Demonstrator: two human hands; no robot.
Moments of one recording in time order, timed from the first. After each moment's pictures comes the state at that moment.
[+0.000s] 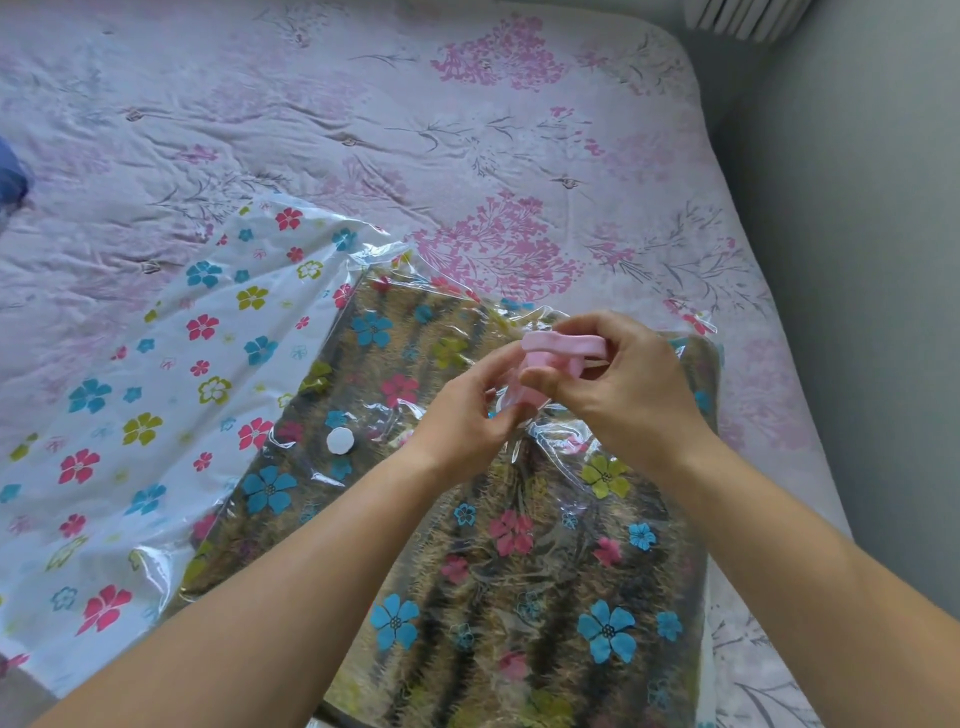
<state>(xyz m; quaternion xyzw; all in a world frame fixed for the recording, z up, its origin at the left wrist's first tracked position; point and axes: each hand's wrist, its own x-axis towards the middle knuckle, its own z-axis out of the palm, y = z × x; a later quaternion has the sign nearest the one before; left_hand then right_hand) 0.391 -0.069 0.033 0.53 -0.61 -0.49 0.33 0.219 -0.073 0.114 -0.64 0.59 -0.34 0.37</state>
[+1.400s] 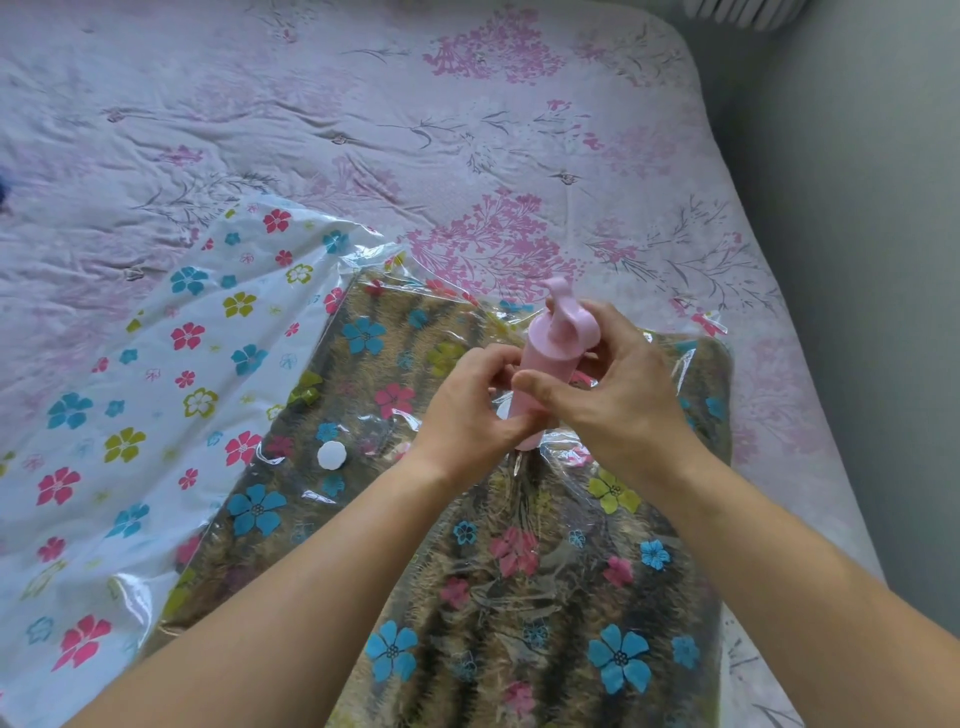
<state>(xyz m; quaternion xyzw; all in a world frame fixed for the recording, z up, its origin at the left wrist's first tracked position) 0.383 -0.081 0.025 0.55 -0.62 -0.44 0.36 0.230 -0.080 0.096 -0.59 0.53 -0.42 0.44</state>
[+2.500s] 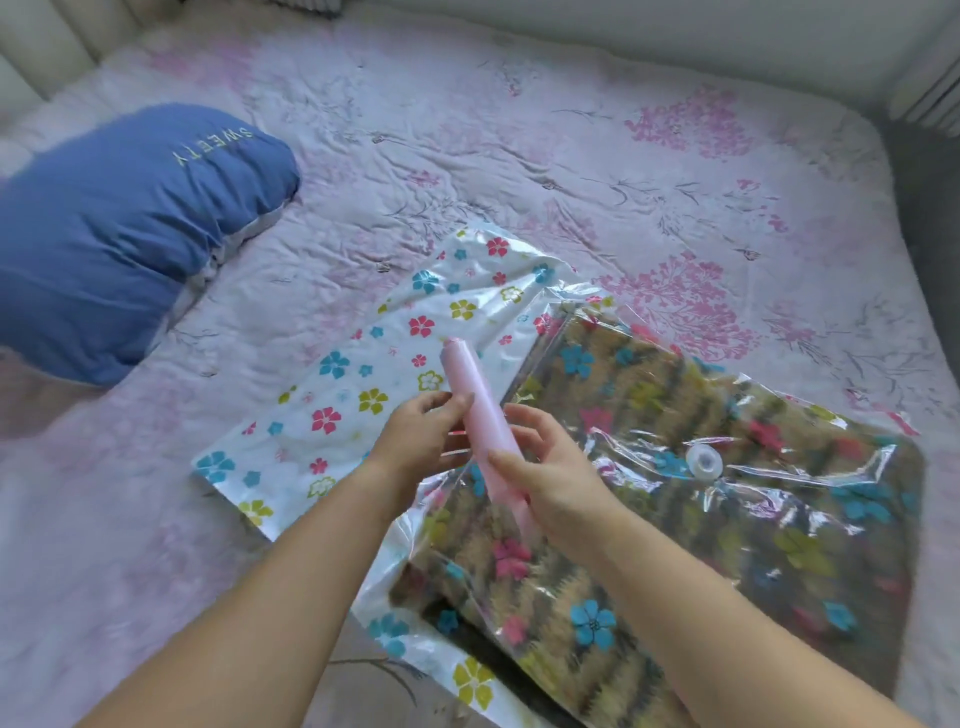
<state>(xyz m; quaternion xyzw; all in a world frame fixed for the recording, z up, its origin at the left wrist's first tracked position) 0.650 0.007 0.080 0.65 -0.19 -0.60 0.42 0.479 -0.003 0.093 -0.42 0.49 -0.24 0.73</state>
